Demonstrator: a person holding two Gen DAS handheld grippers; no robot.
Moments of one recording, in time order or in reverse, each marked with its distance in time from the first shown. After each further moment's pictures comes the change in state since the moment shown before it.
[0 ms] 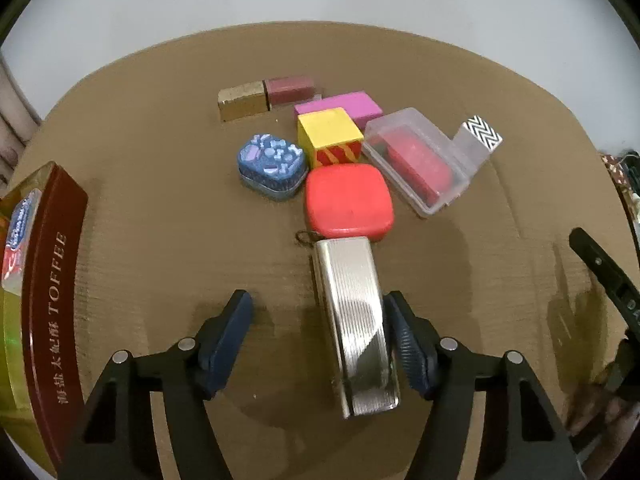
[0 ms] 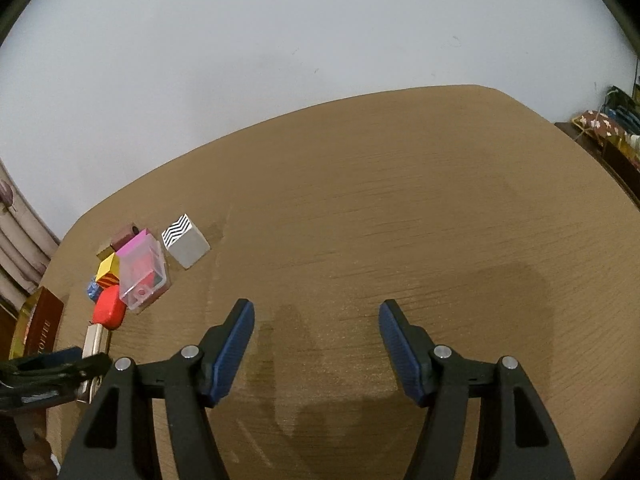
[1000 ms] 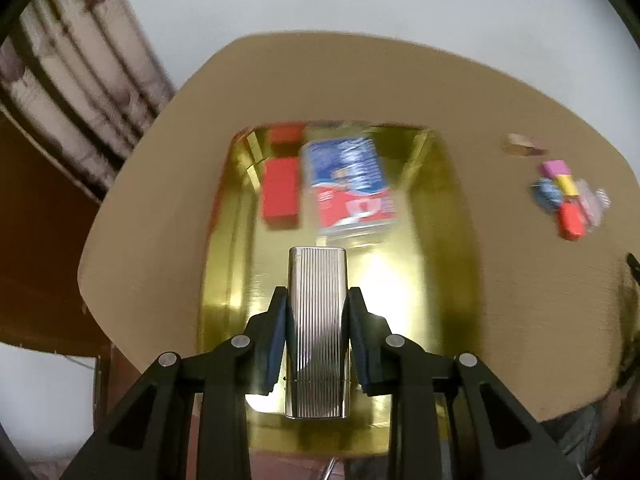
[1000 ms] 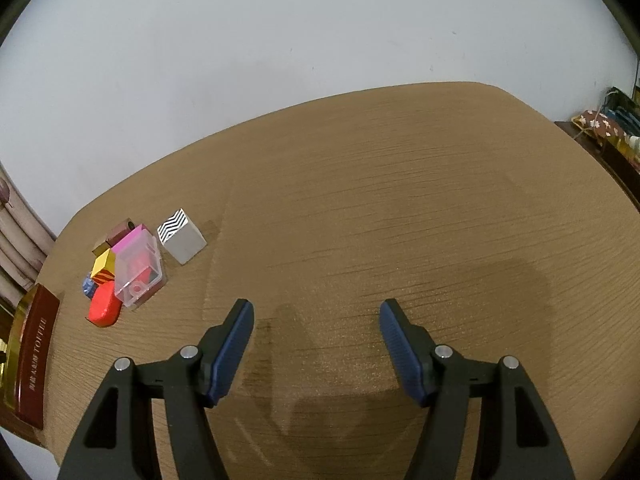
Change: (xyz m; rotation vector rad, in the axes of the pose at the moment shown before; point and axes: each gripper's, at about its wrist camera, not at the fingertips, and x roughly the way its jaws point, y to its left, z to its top) left arm -0.096 0.264 -0.032 -0.177 0.044 0.181; right arm 0.007 0.024 -0.003 0.011 0.020 -0.025
